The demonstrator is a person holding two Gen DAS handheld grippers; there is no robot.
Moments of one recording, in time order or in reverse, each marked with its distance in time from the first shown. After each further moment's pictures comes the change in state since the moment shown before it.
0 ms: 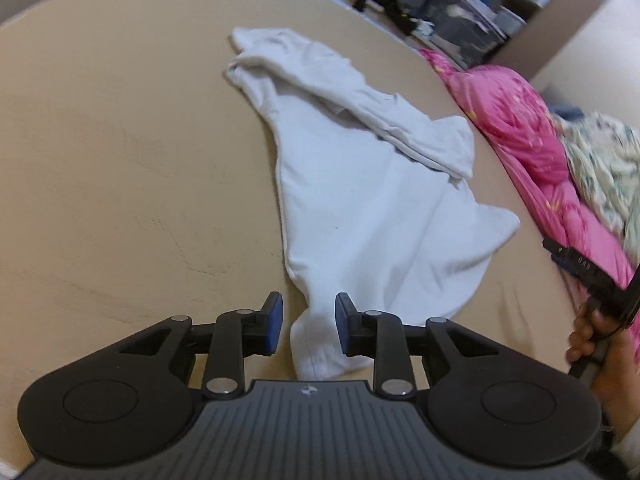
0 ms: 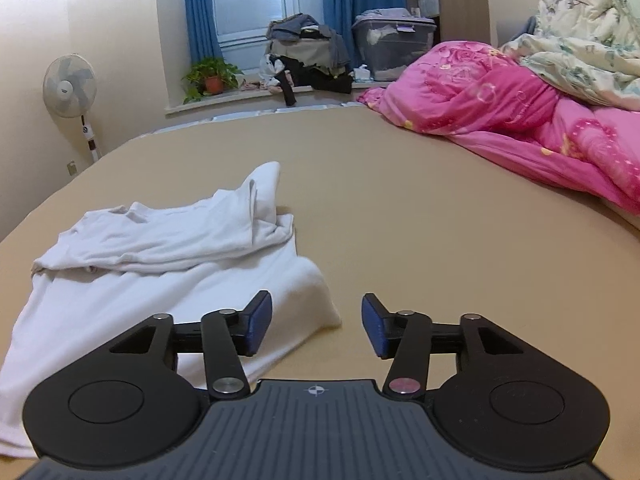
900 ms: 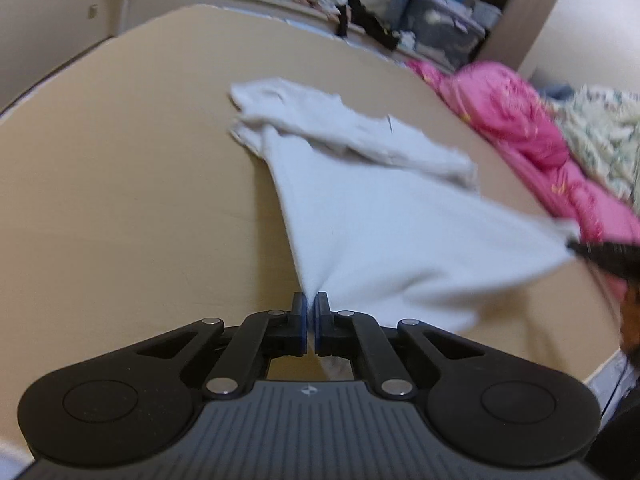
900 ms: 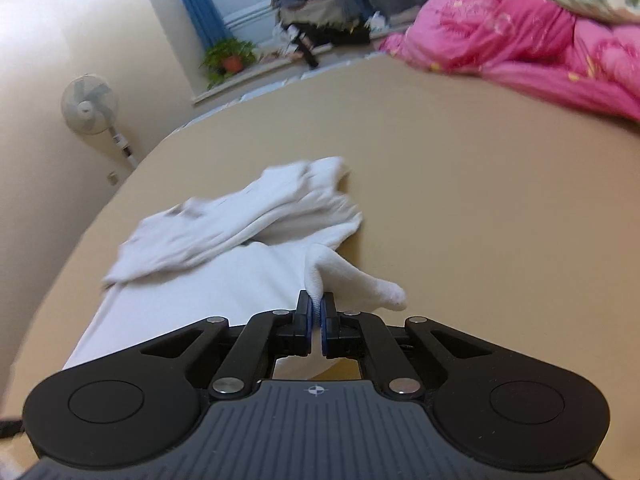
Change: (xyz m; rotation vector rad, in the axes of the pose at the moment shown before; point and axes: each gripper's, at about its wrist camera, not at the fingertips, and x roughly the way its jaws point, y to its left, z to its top) left arm -0.068 -0.001 -0.011 0.165 -0.119 0.075; right arm -0.046 0.002 0.011 0.199 0.176 0.194
